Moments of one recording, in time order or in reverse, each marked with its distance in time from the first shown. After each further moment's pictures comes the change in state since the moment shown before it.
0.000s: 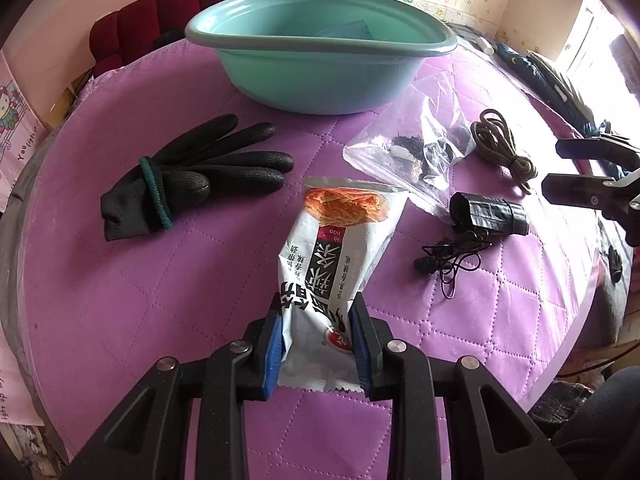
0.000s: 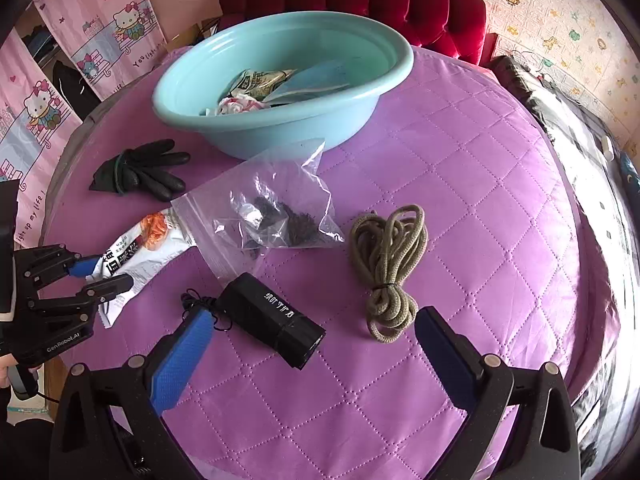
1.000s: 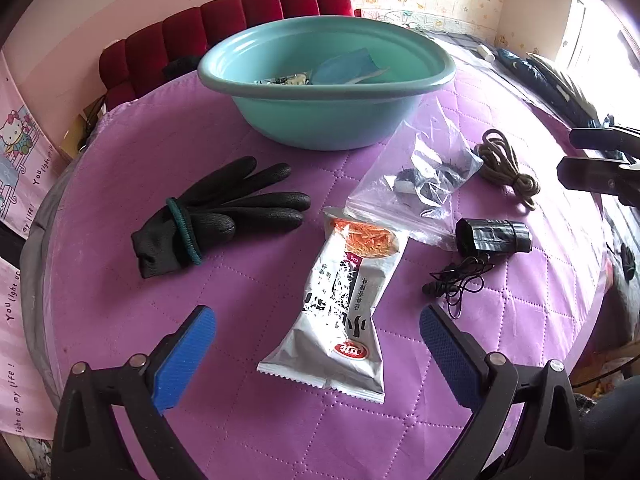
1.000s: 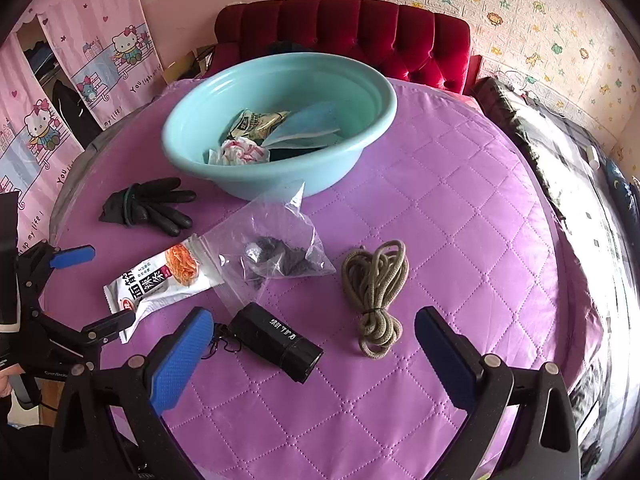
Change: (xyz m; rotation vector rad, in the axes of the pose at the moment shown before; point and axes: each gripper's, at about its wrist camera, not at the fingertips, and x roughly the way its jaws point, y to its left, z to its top) left arm -0.015 -0.004 0.016 0.063 -0.072 0.063; right arm -0.033 0.003 0.005 0.019 -0.105 -0.031
